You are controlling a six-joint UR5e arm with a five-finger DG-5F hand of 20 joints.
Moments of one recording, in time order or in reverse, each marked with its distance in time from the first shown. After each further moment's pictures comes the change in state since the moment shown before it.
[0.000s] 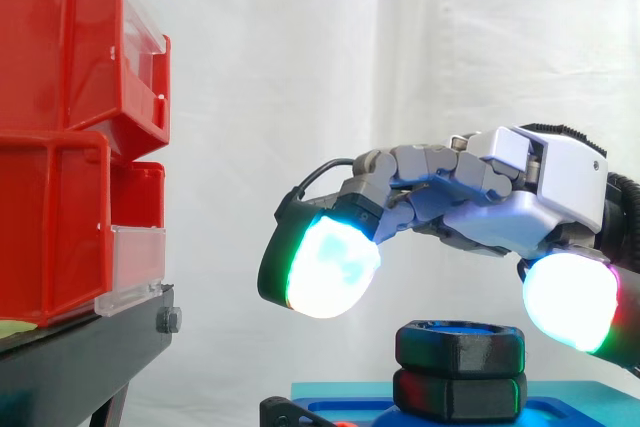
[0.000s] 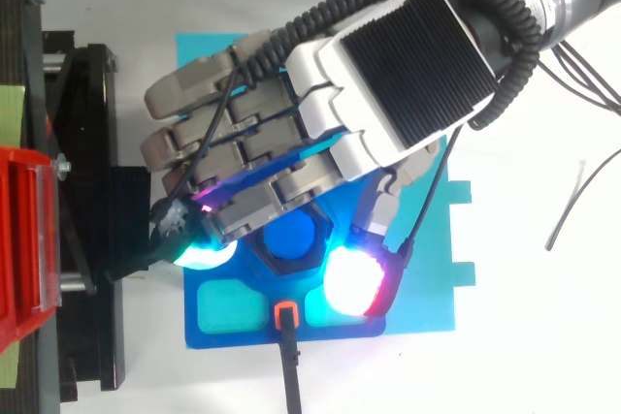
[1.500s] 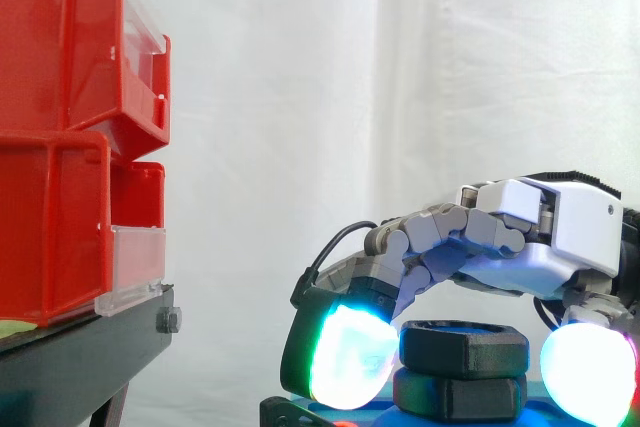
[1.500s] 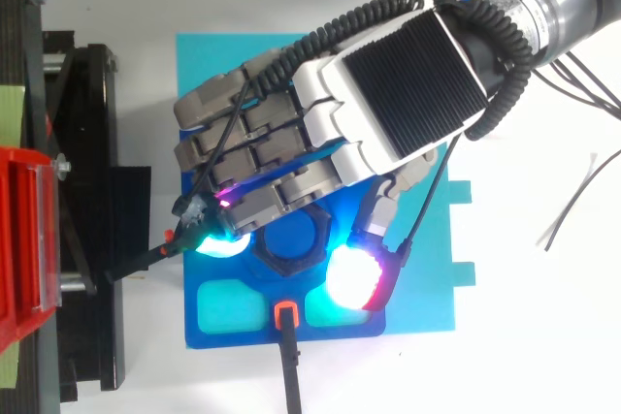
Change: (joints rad) arm 0.006 -0.001 -0.049 -0.009 0.024 -0.038
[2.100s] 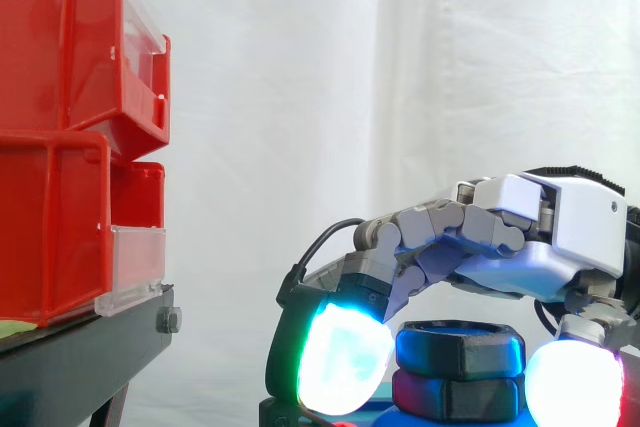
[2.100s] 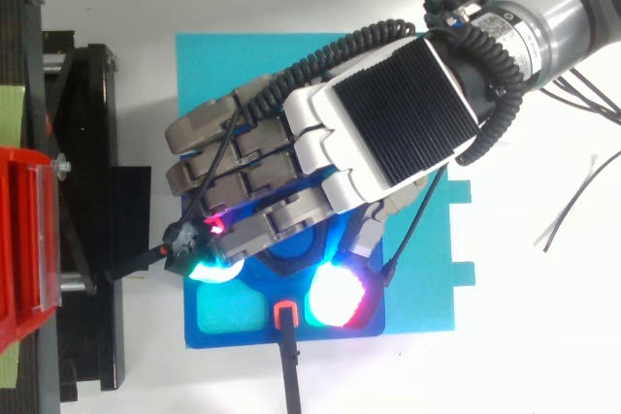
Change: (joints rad) arm 0.028 0.000 0.000 -0.007 0.032 -0.001
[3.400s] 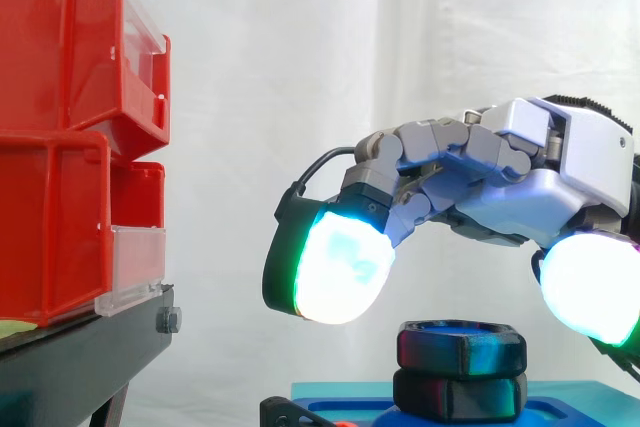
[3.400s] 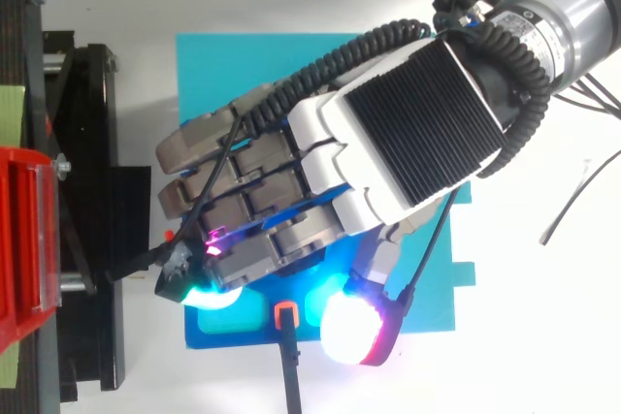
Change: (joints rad) arm 0.015 0.033 0.010 0.005 -0.003 0.023
